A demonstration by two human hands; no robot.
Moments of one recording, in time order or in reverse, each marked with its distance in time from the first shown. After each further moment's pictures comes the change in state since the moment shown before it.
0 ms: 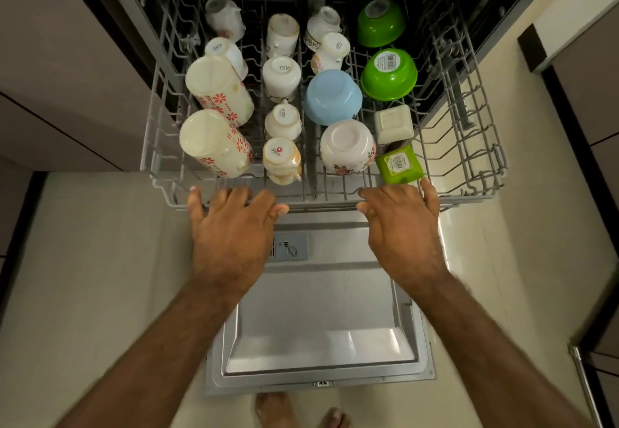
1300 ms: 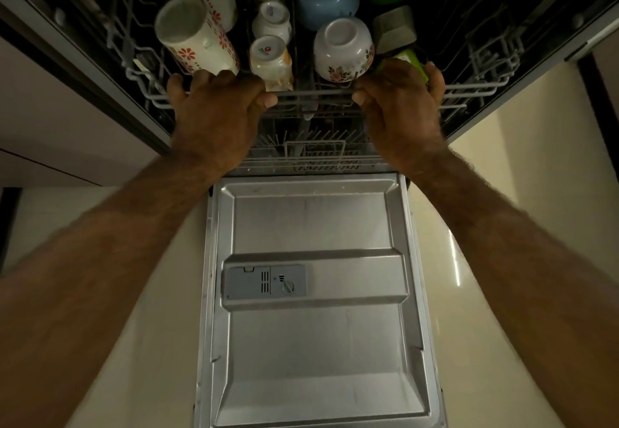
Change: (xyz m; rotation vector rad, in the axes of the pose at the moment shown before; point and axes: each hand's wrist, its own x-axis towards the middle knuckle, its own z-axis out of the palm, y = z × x) left_hand 0.258 -0.023 0.005 0.049 0.186 0.097; right_hand 0.256 0.039 0.034 0.122 0.152 -0.166
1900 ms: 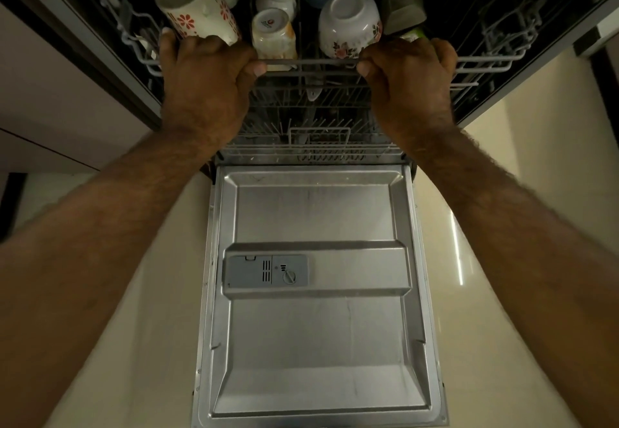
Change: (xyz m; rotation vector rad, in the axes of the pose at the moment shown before) left_hand -0.003 -0.015 0.000 -0.016 0.152 0.012; right_hand 0.003 -0.009 -0.006 -0.058 0.050 0.005
